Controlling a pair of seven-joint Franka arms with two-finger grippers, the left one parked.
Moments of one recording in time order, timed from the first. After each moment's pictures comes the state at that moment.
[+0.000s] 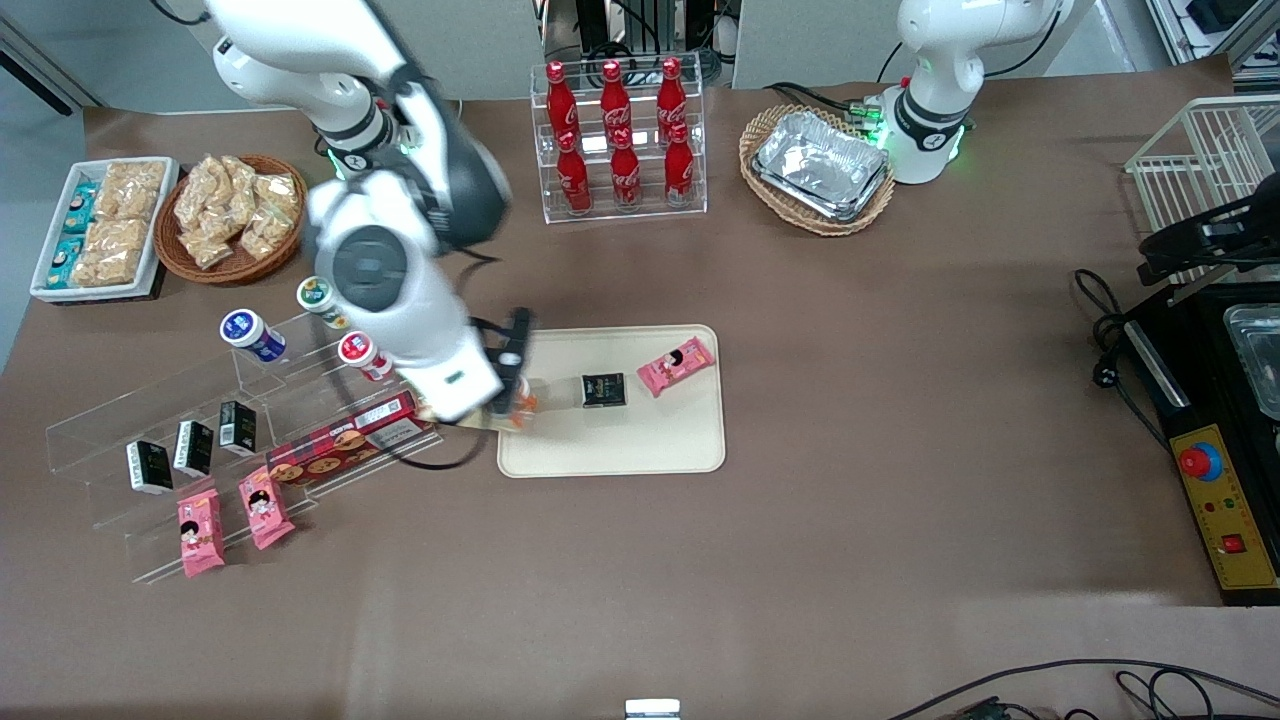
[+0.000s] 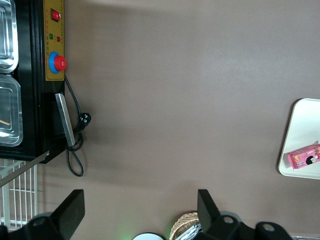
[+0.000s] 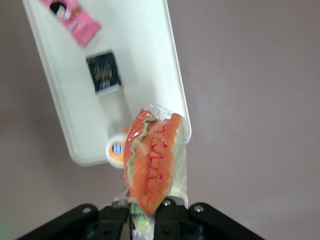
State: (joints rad) arm 0.83 0.41 -0.39 -1.53 0.14 1.86 -0.92
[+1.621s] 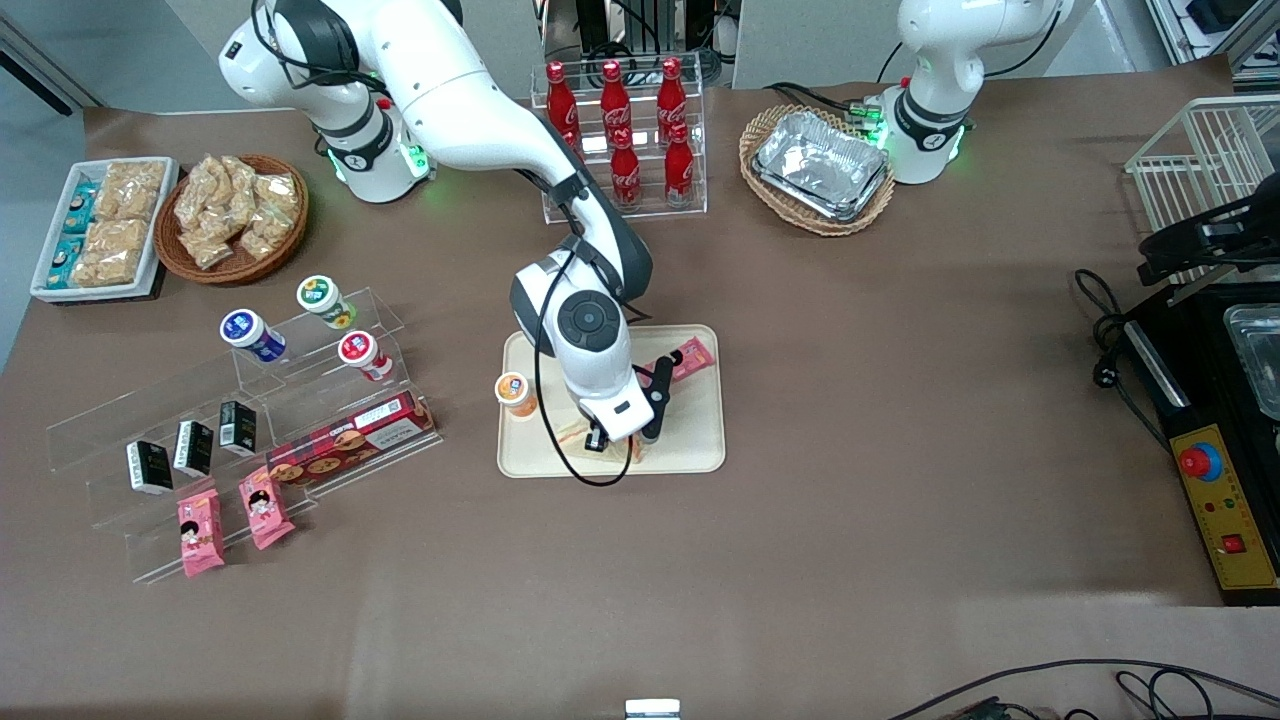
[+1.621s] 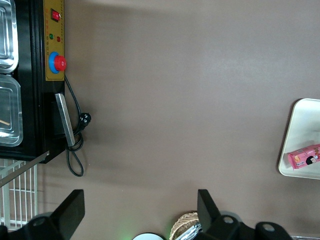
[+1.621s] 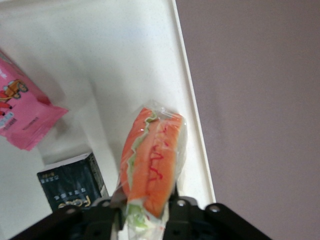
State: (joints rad) arm 0.98 0.79 -0.39 -1.44 0.26 2.21 -0.77
